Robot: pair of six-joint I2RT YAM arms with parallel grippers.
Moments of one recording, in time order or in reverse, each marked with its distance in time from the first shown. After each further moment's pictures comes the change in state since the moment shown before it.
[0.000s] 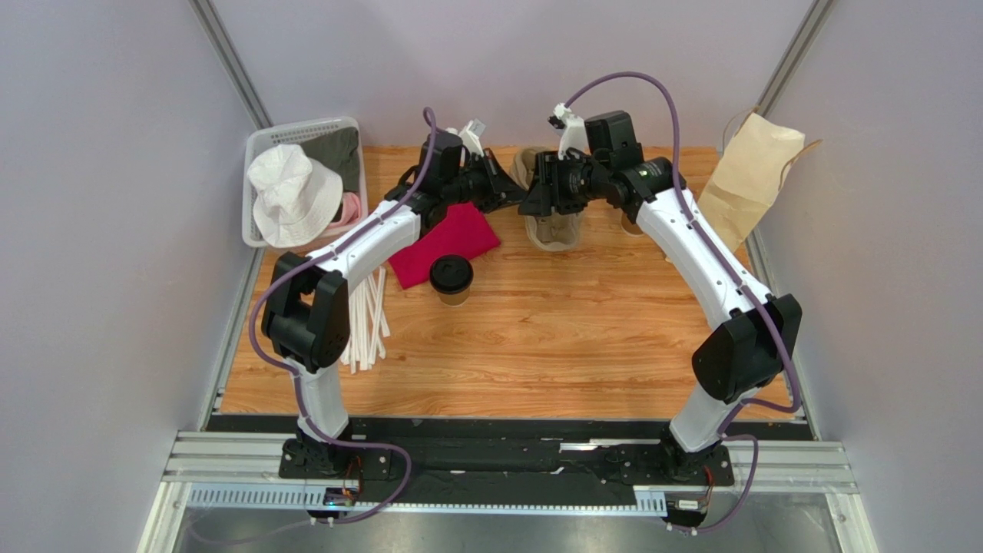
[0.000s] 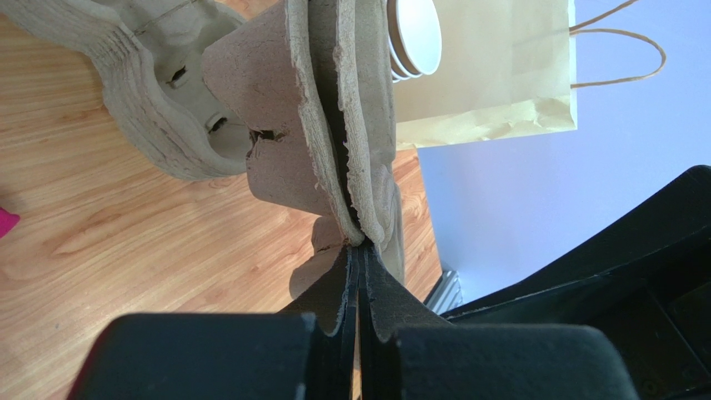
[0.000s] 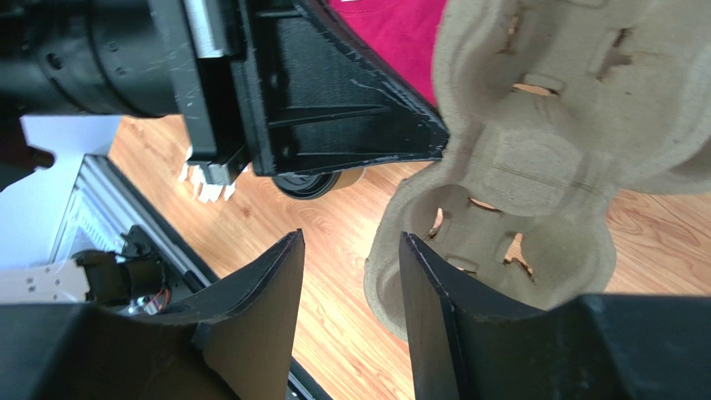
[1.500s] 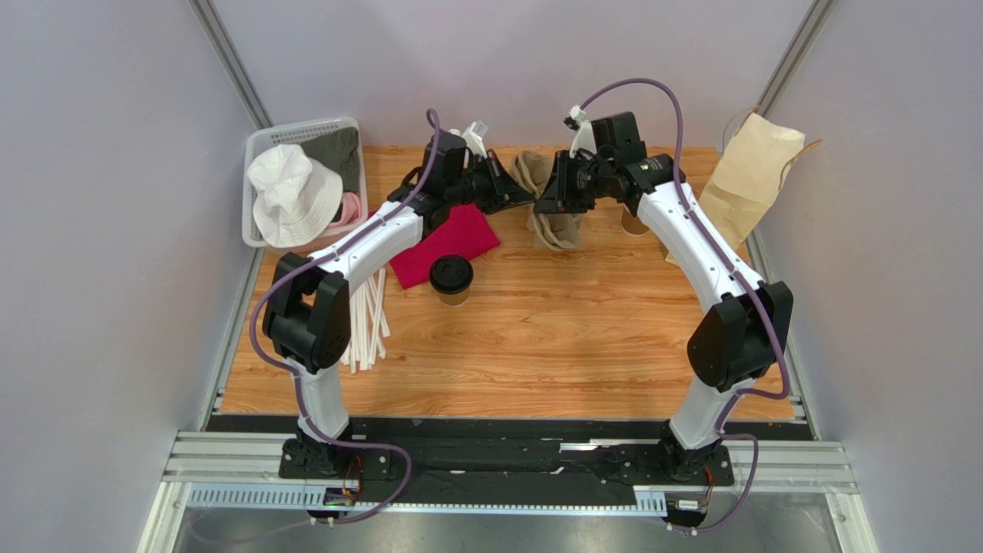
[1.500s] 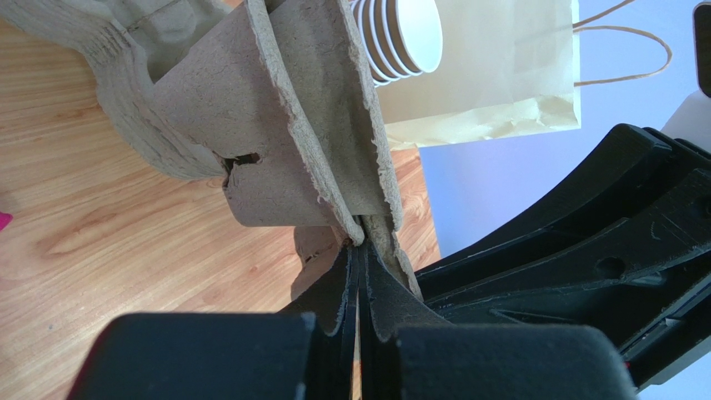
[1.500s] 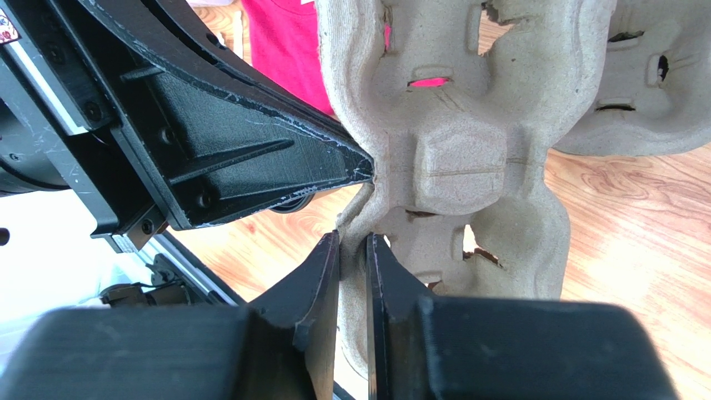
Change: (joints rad) left arm -0.016 0.000 0.000 -0.007 -0.020 0.003; right arm -0.055 0.058 -0.001 -0.010 0.025 0.114
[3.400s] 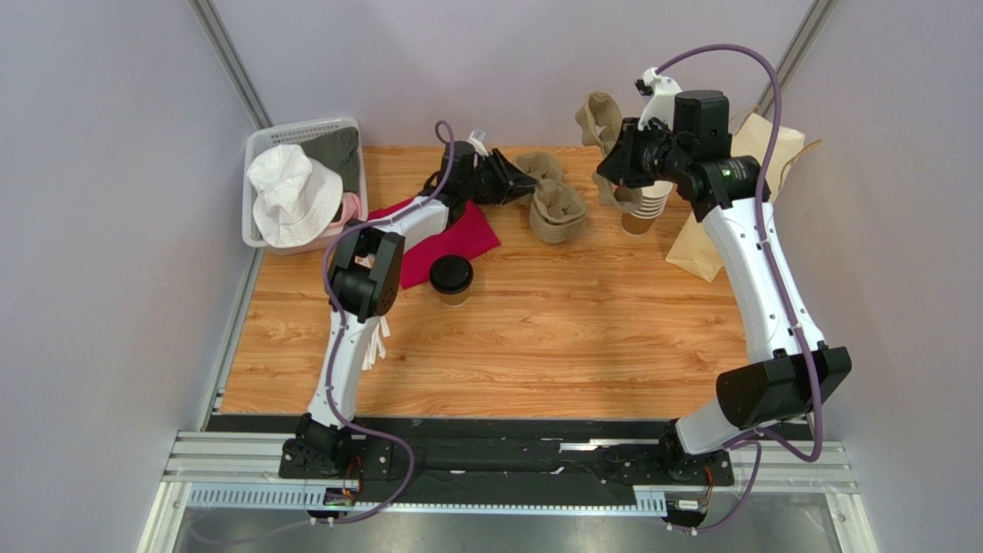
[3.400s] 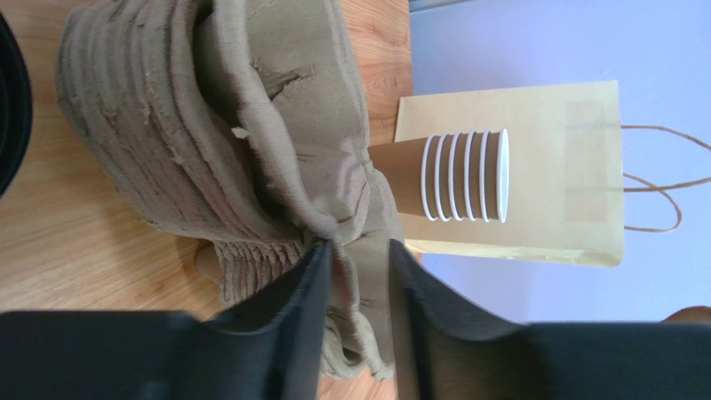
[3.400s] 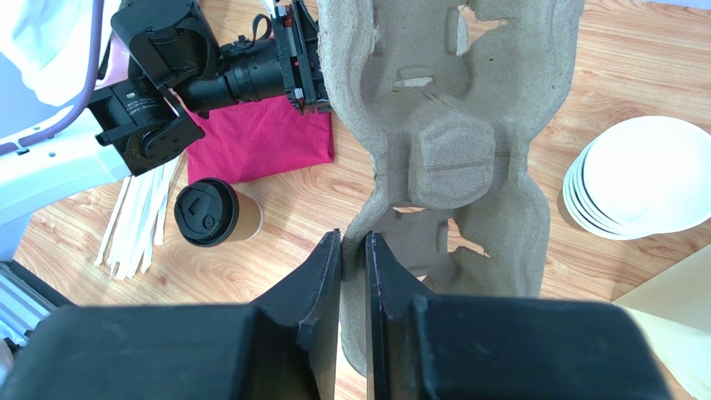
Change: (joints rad) left arm 0.083 0.520 0.308 0.303 0.034 -0.235; right arm -0.163 -0.225 0.033 -0.027 0.099 -0.227
